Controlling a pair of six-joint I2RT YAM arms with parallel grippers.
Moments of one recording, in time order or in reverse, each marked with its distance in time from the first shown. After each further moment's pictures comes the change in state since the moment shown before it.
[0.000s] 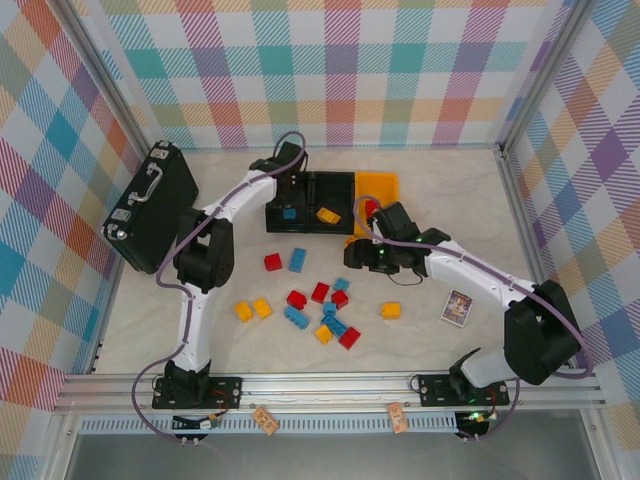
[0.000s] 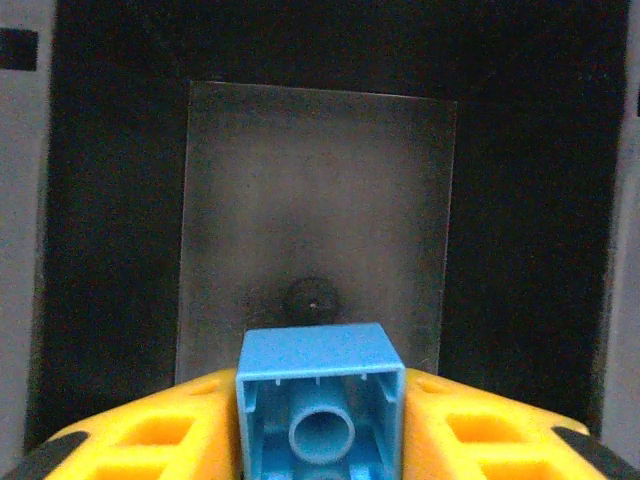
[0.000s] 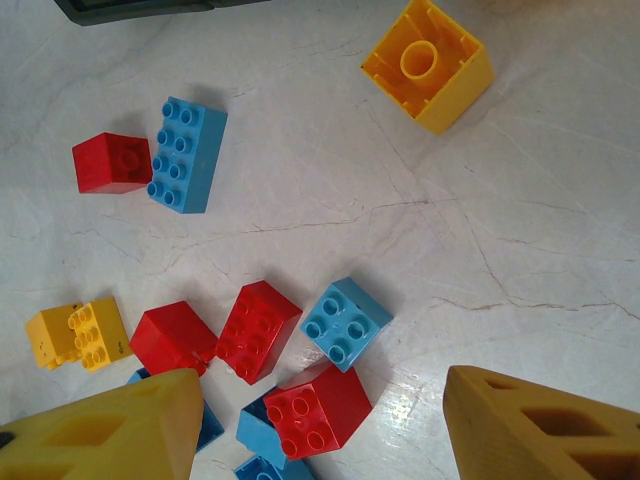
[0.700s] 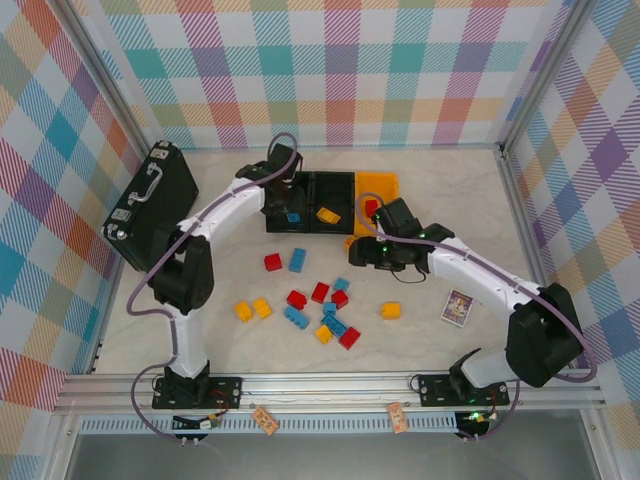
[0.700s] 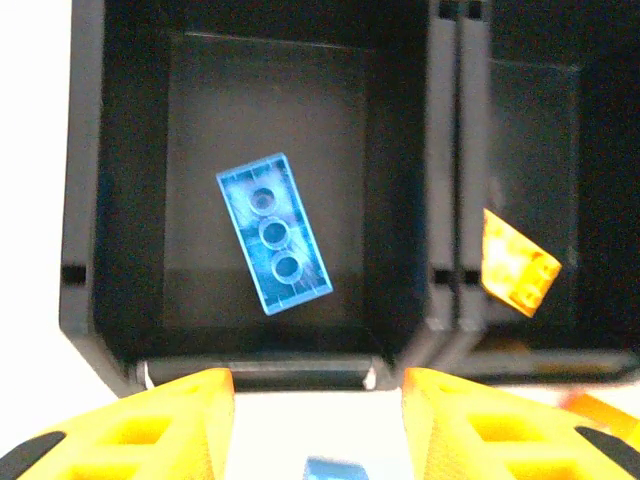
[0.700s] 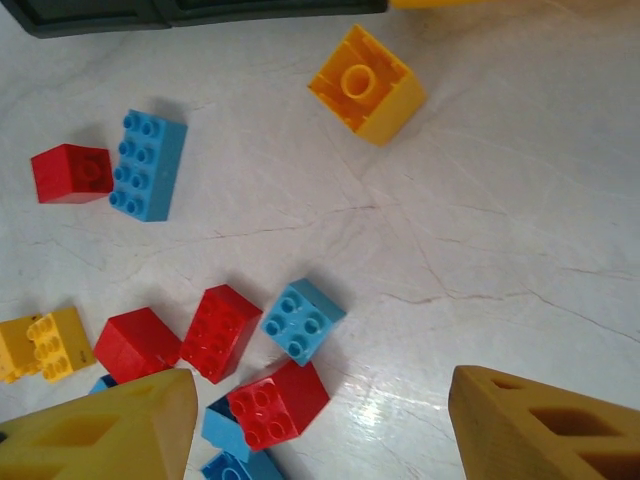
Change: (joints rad) left arm -0.036 -0.299 -0.262 0.050 0.081 -0.026; right arm -0.022 -0.019 0.047 -0.110 0.082 -0.034
